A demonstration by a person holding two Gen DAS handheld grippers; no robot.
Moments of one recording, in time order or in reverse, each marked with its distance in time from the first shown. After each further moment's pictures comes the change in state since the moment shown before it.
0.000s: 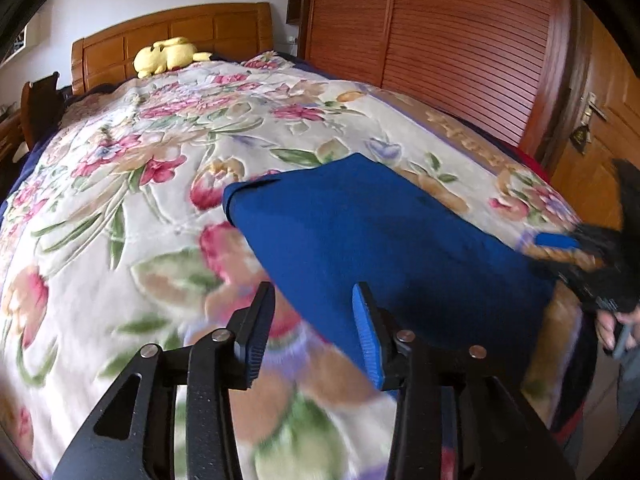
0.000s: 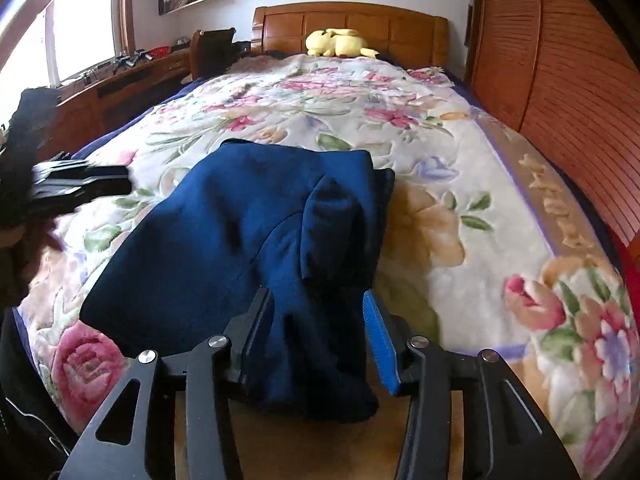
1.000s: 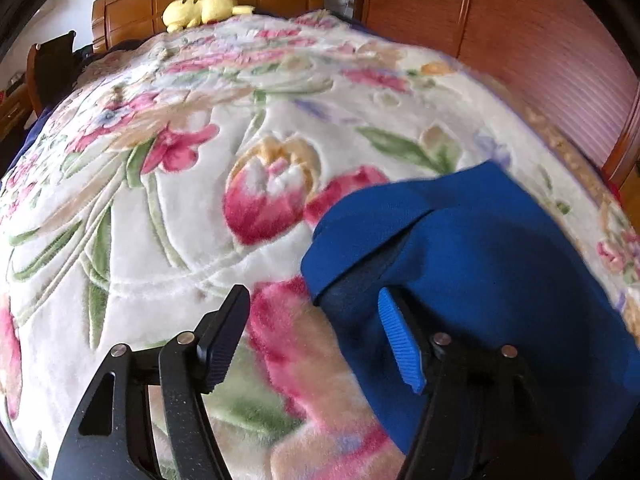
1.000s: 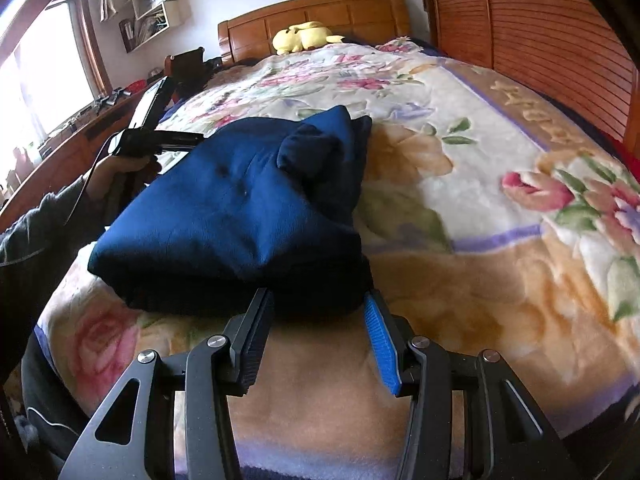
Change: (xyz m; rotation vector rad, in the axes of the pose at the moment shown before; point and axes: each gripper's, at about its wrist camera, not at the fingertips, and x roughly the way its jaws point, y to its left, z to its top) left arm 0.126 0.080 0.055 -0.103 0.098 0.105; right arm -0.024 -0.011 -0.067 0.221 0.002 0.055
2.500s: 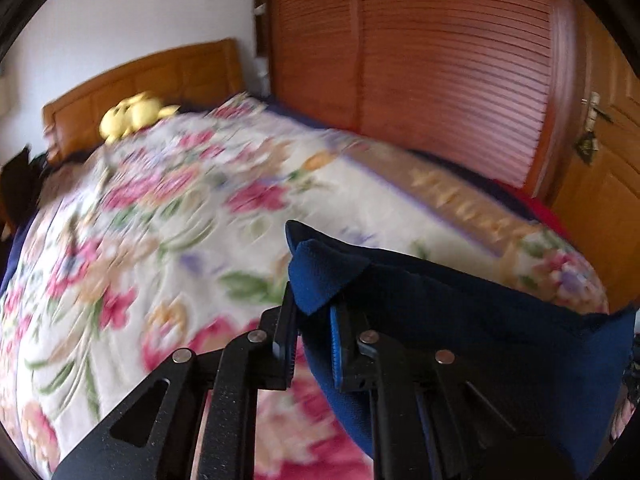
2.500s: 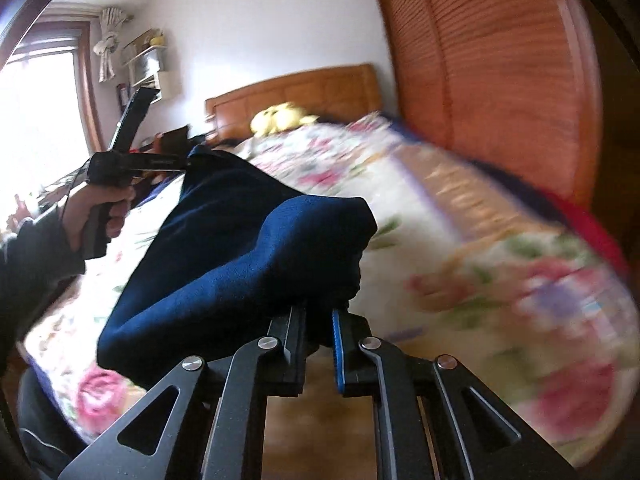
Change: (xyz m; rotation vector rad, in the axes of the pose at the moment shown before) left arm -0.106 -0.191 0.091 0.240 -0.204 -0.091; right arm -0.095 -0.083 0.008 0.017 -0.297 -0.085
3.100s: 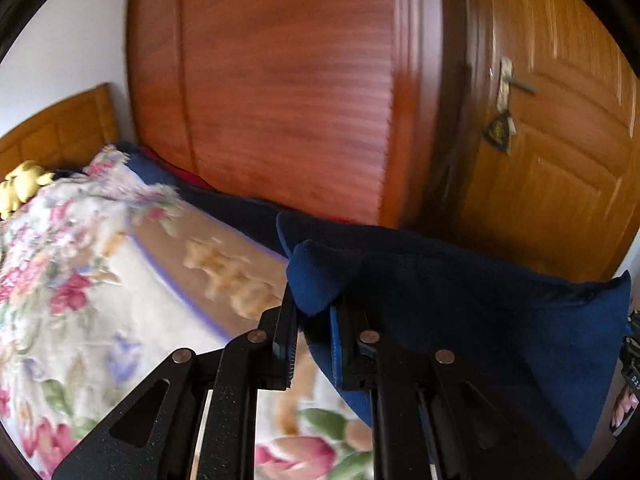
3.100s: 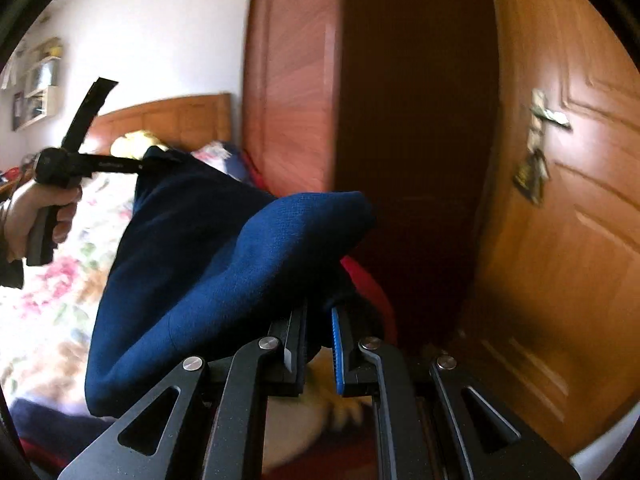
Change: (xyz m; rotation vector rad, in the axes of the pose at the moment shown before) left arm 0.090 -0.288 0.084 0.161 -0.024 -0.263; right arm -0.139 -0.211 -0.017 0.043 -0.038 -0.492
